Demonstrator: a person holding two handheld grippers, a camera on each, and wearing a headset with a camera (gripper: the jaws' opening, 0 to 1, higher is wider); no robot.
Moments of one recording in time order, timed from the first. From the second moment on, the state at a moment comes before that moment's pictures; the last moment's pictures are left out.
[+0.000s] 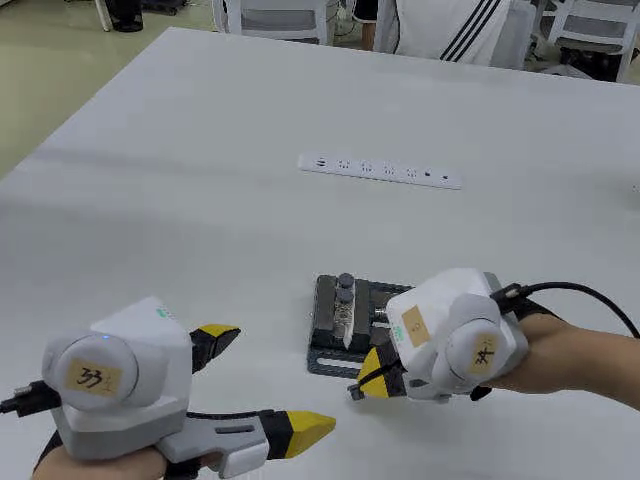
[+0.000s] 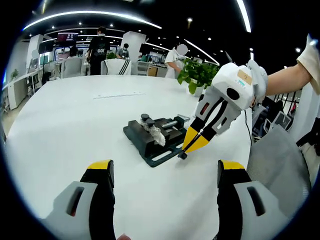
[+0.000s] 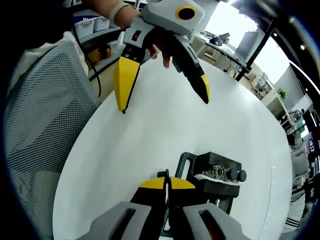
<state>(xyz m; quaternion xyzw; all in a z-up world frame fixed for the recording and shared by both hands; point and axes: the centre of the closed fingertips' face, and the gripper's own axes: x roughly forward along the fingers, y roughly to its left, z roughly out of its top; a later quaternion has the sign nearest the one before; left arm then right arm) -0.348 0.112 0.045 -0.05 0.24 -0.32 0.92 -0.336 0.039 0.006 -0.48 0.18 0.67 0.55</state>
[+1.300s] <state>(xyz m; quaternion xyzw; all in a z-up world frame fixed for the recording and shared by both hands) -0.329 0.029 0.119 -0.20 0.20 -0.45 0.84 -0.342 0.027 0.132 -0.48 -0.01 0.57 0.66</state>
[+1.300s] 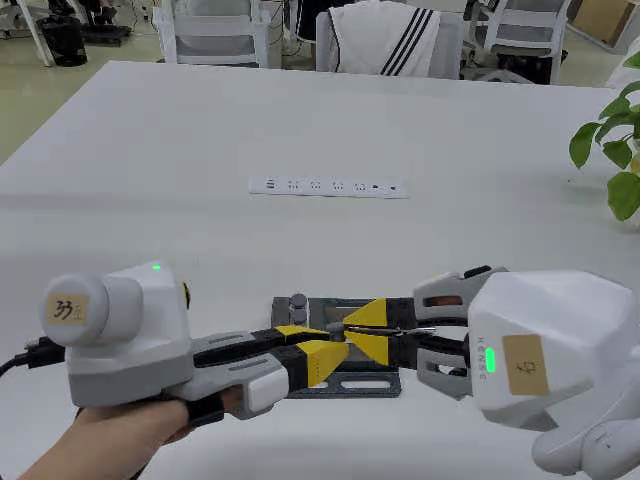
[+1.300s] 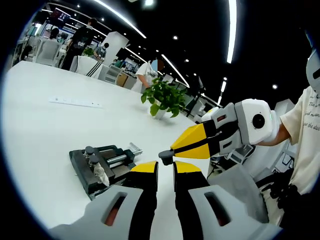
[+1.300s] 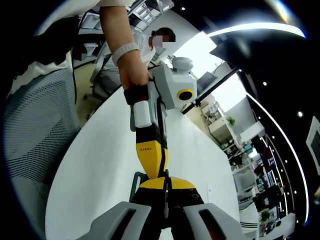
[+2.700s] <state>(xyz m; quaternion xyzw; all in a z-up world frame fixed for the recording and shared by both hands) -0.346 0.034 0.108 -0.20 0.23 -0.45 0.84 -0.364 0.028 0.123 -0.40 0.06 0.61 0.67</state>
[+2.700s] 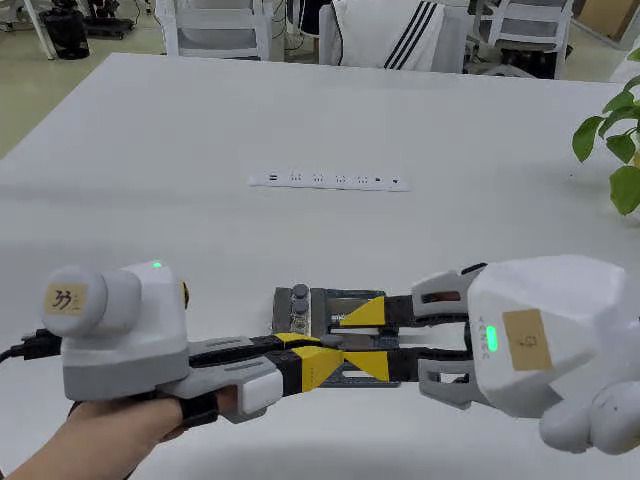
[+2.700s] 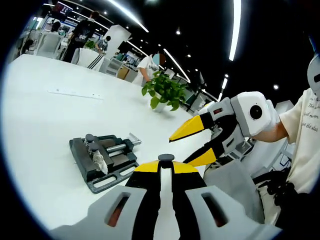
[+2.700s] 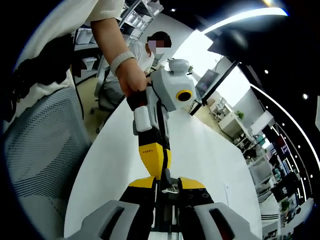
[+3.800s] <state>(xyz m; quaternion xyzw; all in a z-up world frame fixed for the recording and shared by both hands) -0.379 0.005 0.092 0.13 0.19 -0.57 0.79 -0.388 0.015 0.098 -0.28 0.26 0.68 0.63</state>
